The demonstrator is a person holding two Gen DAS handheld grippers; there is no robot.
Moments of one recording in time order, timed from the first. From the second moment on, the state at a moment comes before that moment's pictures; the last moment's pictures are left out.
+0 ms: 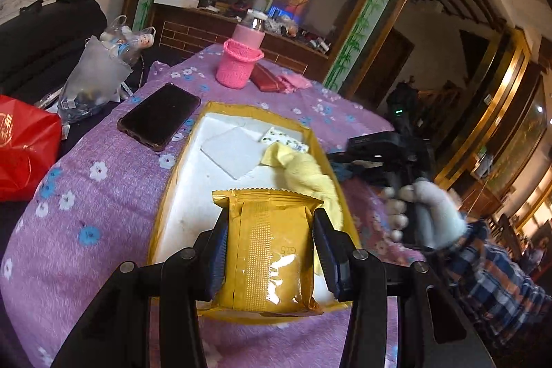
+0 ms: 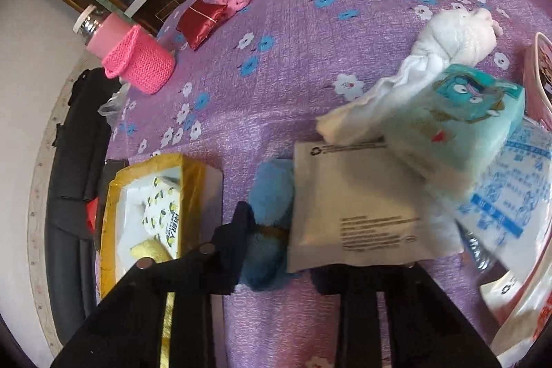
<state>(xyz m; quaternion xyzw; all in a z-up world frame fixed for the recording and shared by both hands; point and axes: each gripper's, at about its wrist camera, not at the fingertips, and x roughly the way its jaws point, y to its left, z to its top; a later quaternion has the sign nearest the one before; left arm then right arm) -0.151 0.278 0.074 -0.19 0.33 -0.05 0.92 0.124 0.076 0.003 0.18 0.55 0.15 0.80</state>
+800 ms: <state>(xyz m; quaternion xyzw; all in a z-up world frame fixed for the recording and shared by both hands) -0.191 0.354 0.075 -0.31 0.29 0.06 0.91 -0.030 0.195 0.063 0.02 0.51 0.44 0.74</state>
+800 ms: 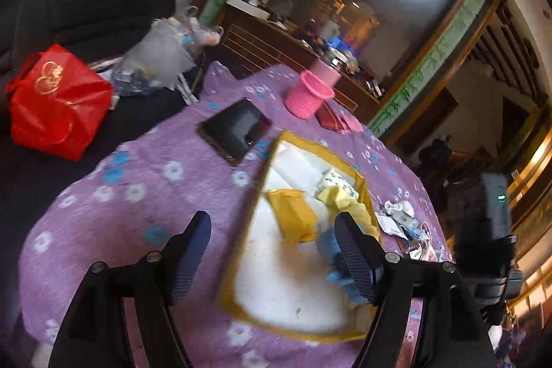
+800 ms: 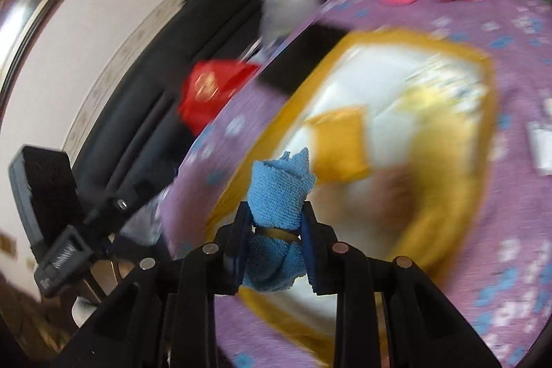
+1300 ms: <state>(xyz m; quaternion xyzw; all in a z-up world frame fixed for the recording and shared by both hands) -0.199 0.352 0.079 -0.31 0.28 0.04 0.91 -0.008 0.246 0.032 0.00 0.55 0.40 0.73</state>
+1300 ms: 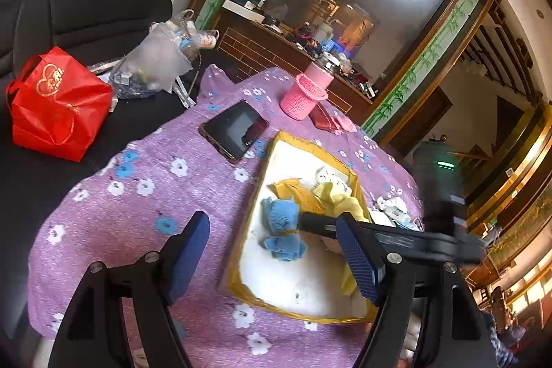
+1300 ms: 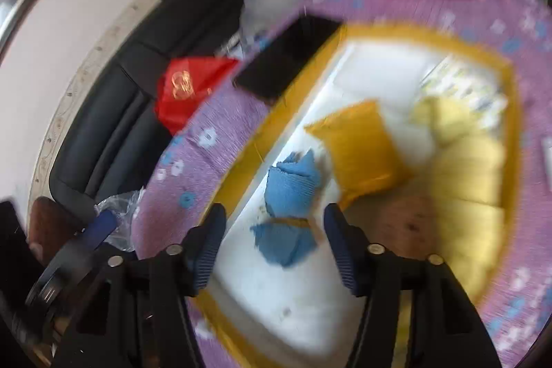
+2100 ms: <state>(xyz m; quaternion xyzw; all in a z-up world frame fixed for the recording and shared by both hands) -0.058 0.093 0.101 -0.07 0.41 -0.11 0.90 0.022 -0.214 0.072 0.23 0.36 0.16 0.89</state>
